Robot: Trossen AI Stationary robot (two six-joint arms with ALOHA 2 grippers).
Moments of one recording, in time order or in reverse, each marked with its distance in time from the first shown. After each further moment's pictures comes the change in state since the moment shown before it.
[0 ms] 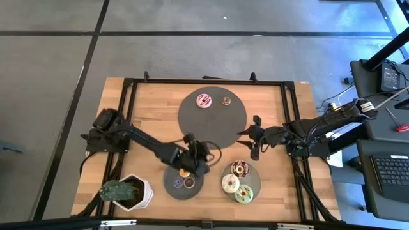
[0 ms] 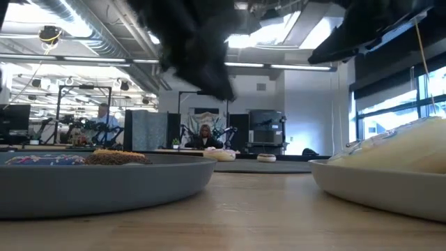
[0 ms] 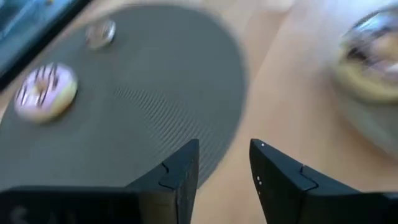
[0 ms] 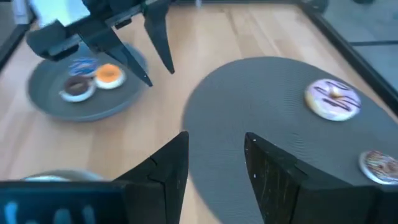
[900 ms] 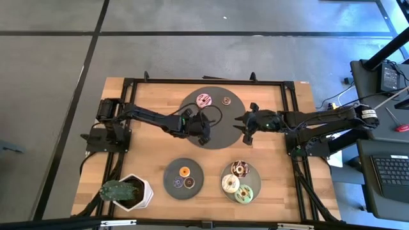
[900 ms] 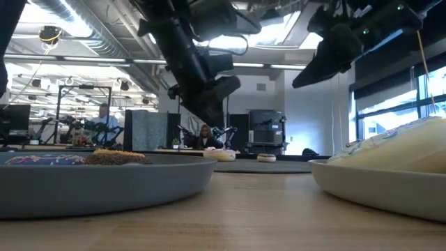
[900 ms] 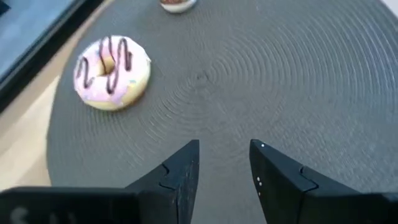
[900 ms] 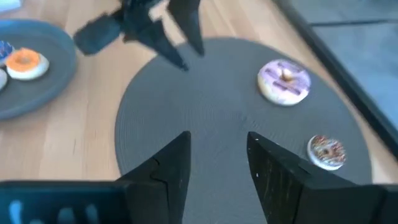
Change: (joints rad) left arm 0.361 -0.029 -0.075 0.028 0.169 0.142; right arm -0.283 0.073 -0.008 0.044 -0.123 -0.142
